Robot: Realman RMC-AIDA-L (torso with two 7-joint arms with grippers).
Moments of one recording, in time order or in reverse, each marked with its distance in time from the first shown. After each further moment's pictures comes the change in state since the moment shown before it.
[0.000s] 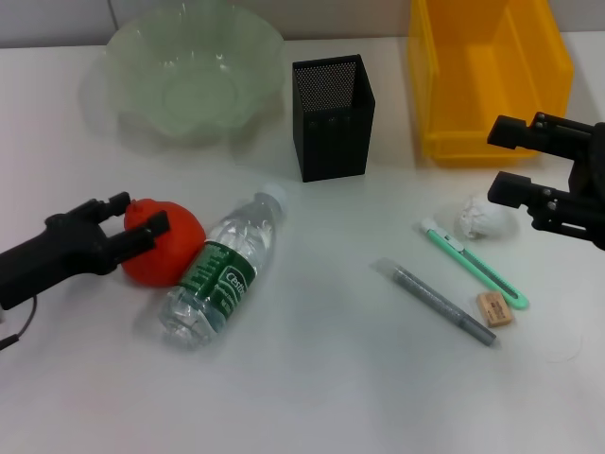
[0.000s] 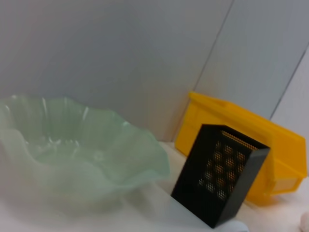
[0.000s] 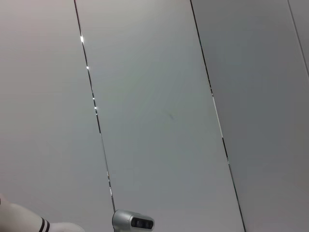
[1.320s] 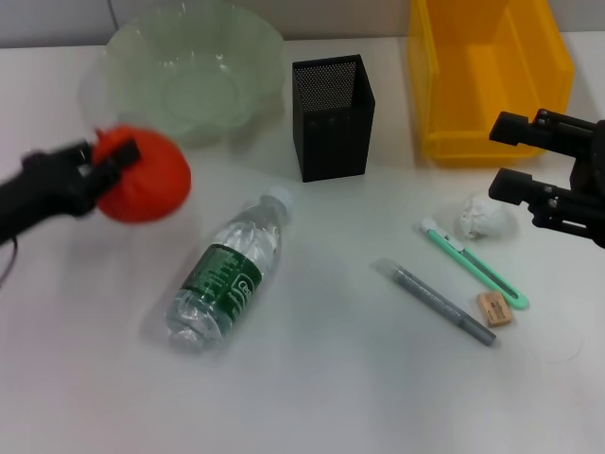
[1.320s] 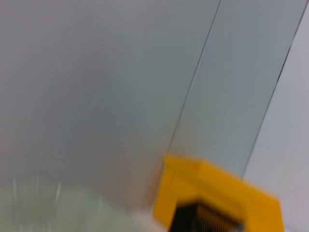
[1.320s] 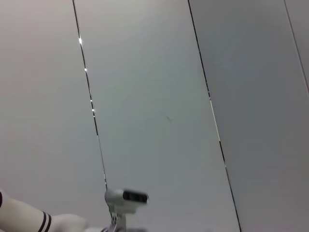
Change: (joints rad) left arm -0.031 0.000 -0.121 0.073 -0.007 0.145 -0.010; right arm -0.003 0.004 0.009 0.000 0.003 0.002 -0.012
